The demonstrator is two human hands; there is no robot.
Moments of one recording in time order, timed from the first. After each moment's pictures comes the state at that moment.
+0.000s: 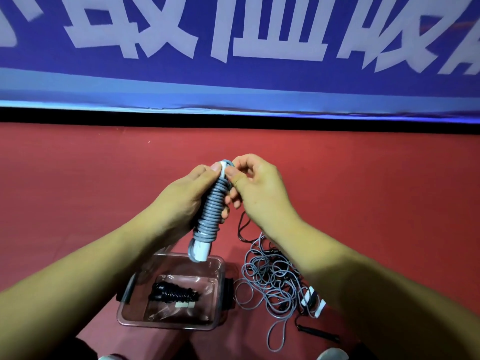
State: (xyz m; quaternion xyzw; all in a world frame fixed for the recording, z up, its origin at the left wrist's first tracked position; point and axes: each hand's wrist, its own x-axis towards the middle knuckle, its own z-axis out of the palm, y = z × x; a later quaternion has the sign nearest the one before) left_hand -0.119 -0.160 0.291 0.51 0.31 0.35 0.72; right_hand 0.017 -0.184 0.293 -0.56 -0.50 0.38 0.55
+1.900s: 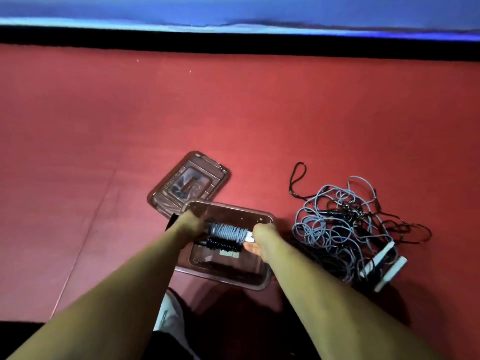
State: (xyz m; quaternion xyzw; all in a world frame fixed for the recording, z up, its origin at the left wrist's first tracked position) left_hand -0.235 -0.106 0.015 0.41 0.74 0.09 0.53; right_hand -0.065 -0.151 0.009 -0.72 -0.01 0.63 0.30
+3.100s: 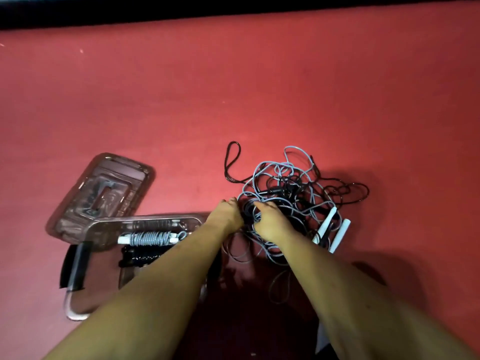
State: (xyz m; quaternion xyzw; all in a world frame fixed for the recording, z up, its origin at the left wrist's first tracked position) left_hand 0.005 -0.097 -0.075 0.75 0.52 -0.13 0.38; right_hand 0.126 -0.171 -0.079 -0.79 -0.46 0.41 0.06
